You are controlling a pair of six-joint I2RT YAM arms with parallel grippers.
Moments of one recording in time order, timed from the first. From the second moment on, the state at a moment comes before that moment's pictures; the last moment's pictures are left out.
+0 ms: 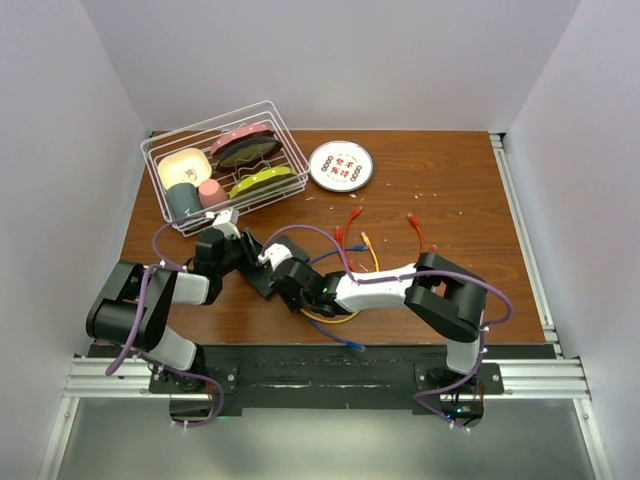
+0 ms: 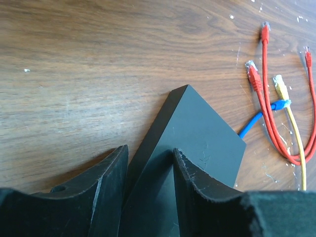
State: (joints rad) left arm -0.21 1.53 0.35 0.66 0.34 -0.52; right arm 1.15 1.89 1.07 0.04 0.24 0.31
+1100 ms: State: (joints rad) left arm -0.30 1.55 0.29 0.80 0.38 -0.67; right arm 1.11 2.00 1.17 0.15 0.14 0.26
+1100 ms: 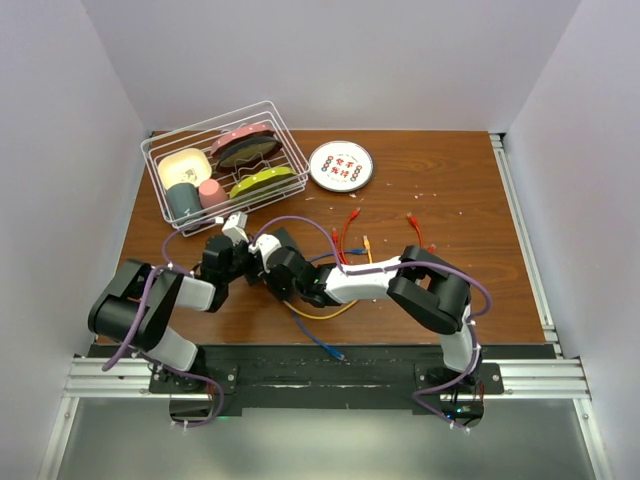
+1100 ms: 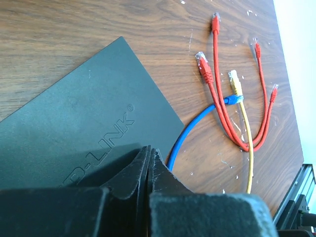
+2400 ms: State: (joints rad) left arm -0.38 1.32 0.58 0.18 0.25 -0.43; right arm 0.82 1.40 0.84 0.06 0.22 0.48
